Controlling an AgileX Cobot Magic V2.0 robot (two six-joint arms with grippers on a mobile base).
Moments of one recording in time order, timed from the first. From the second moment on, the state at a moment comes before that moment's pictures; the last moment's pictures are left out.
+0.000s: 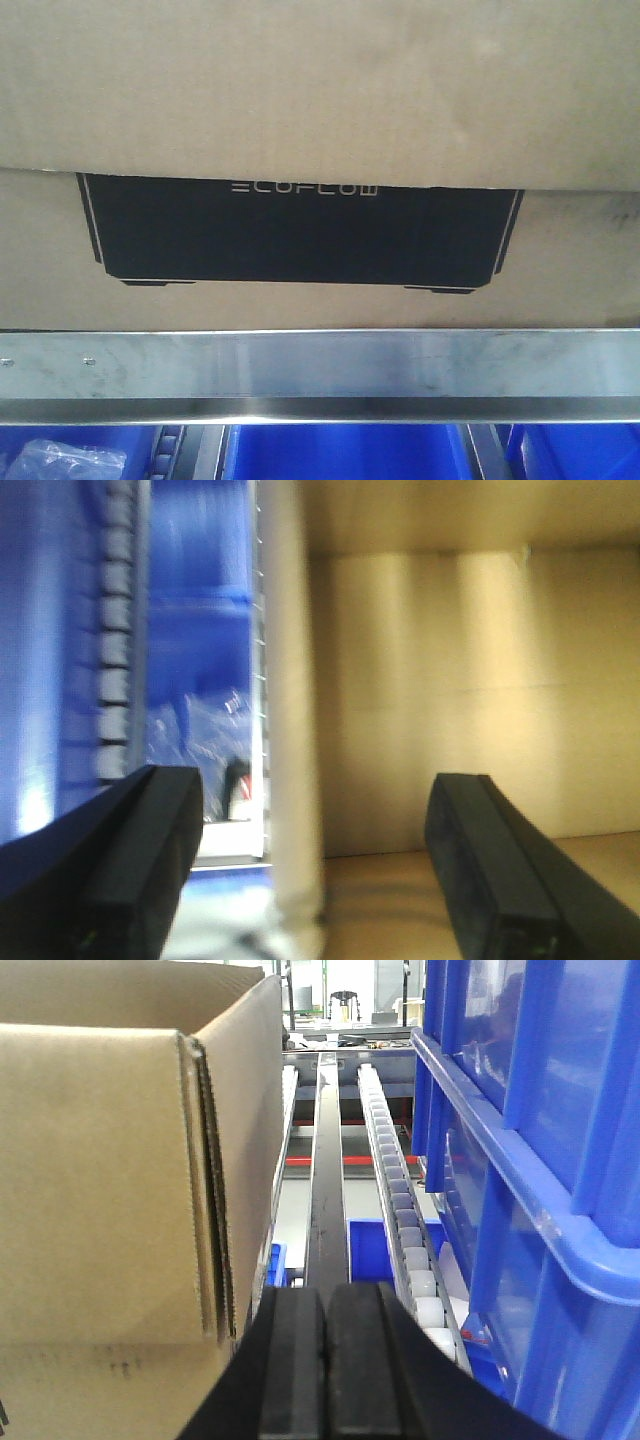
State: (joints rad) left arm -0.43 1.24 -1.60 0.25 1.26 -0.23; right arm 0.02 -0.01 0.03 0.11 -0.03 -0.01
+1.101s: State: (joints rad) left arm -0.25 1.40 -1.49 0.12 1.25 -0.20; right arm 0.02 -0.01 0.03 0.11 -0.03 -0.01
